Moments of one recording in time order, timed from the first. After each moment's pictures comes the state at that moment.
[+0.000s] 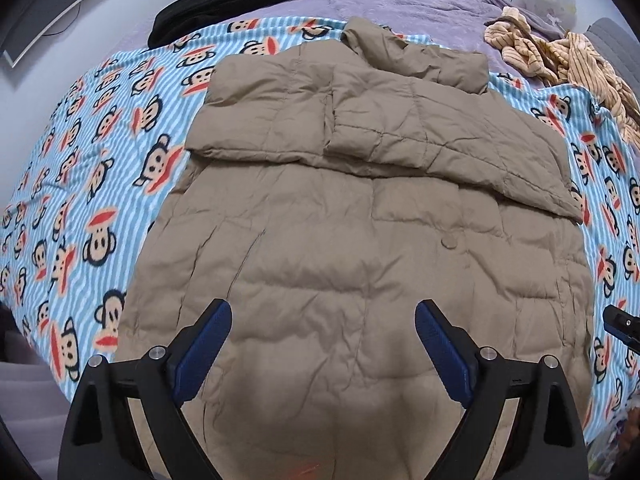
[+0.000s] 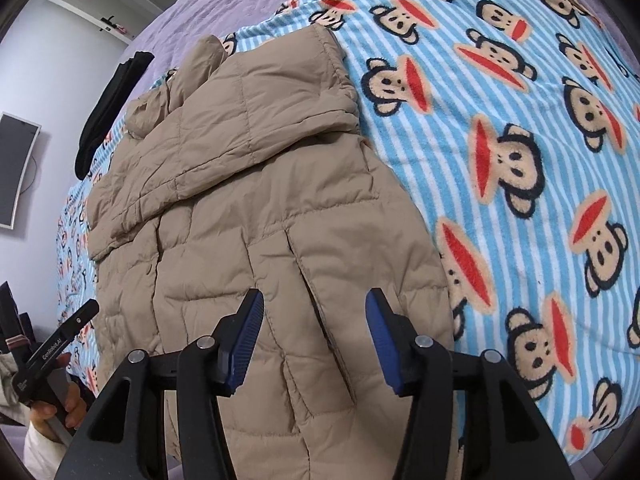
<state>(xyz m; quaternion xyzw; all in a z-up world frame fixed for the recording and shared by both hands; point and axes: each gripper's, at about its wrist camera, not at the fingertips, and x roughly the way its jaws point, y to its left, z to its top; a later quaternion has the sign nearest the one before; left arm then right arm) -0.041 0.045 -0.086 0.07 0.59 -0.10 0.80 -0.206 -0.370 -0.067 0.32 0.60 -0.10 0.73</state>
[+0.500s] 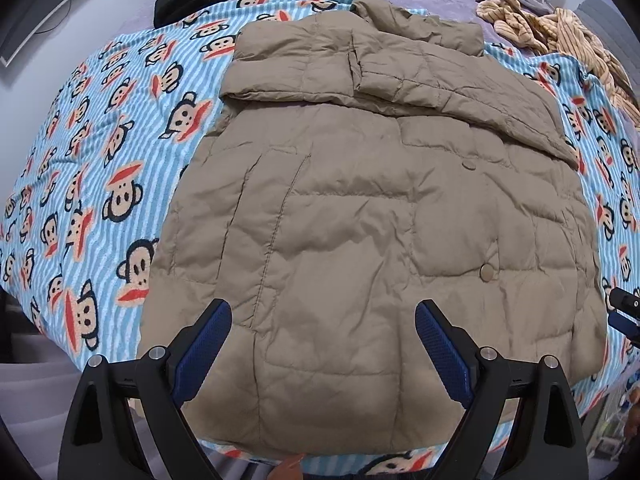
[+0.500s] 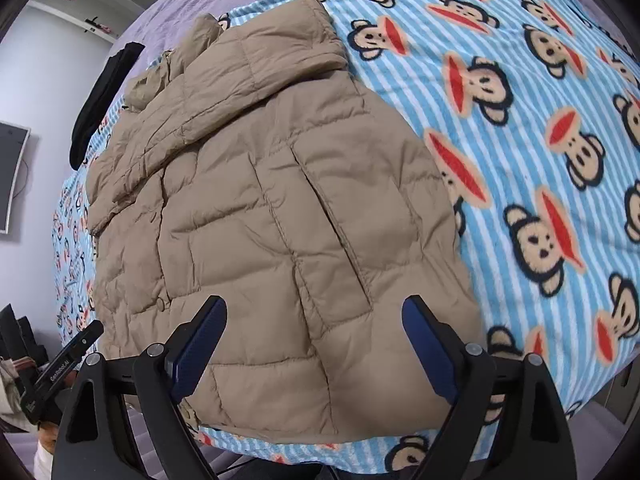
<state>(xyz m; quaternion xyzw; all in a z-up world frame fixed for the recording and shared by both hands) -0.085 0.104 -0.090 0.09 0.61 -0.12 0.78 -0.257 -0.322 -0.060 0.35 0.61 -0.13 0.70</state>
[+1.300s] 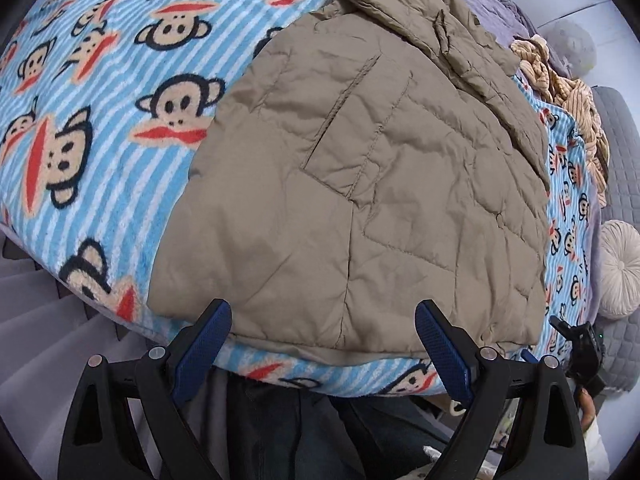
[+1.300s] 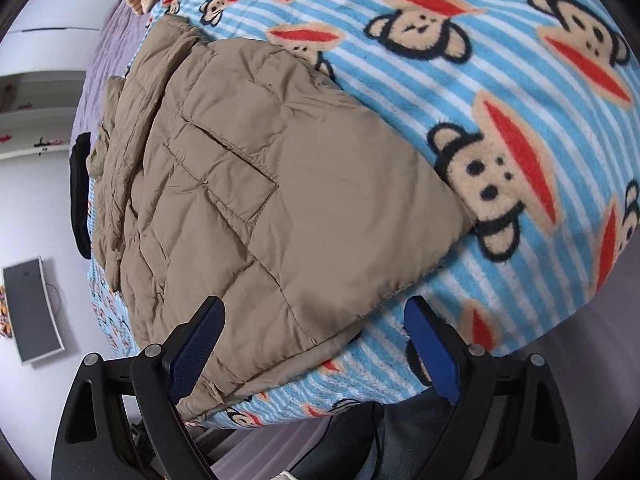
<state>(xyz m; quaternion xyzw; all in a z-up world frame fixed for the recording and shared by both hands) -0.120 0.243 -0.128 -0.12 0.70 -0.16 0.69 -0.365 -0.323 -0.100 0.56 0.54 -0.21 0.59</state>
